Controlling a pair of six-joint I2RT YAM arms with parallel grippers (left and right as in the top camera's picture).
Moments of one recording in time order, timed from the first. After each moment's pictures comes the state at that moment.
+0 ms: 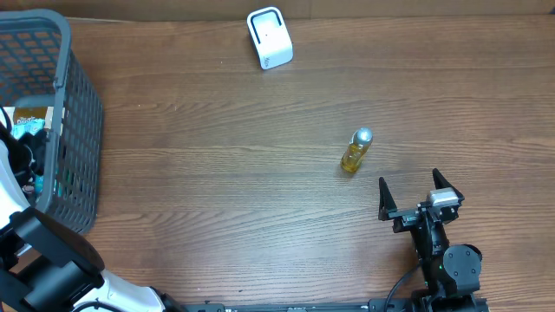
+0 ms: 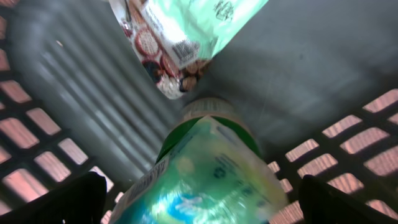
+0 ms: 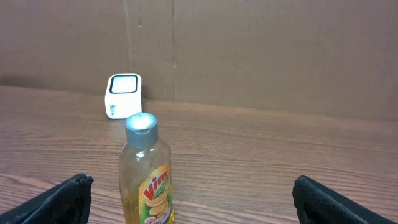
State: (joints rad) left arm 0.69 1.83 1.61 -1.18 -0.08 -0.30; right arm 0.13 0.01 0.02 -0.03 -0.02 -0.03
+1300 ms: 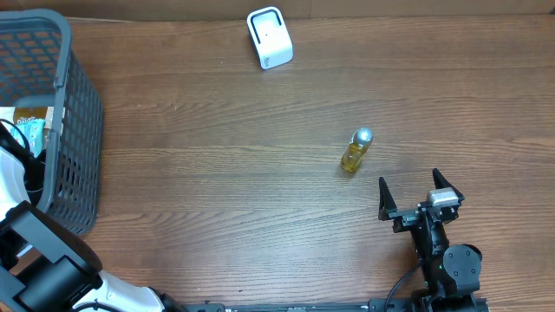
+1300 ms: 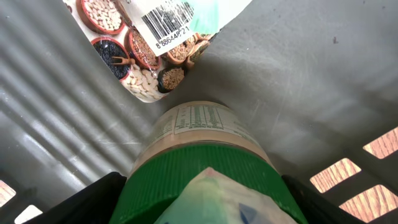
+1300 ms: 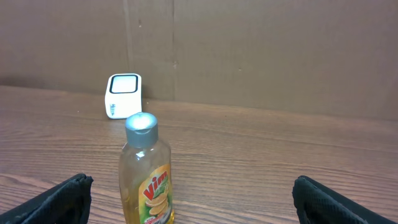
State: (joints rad) left arm 0.72 1.83 1.37 -0.96 0.01 -0.30; right arm 0.13 0.01 0.02 -0.03 -0.02 -0.03
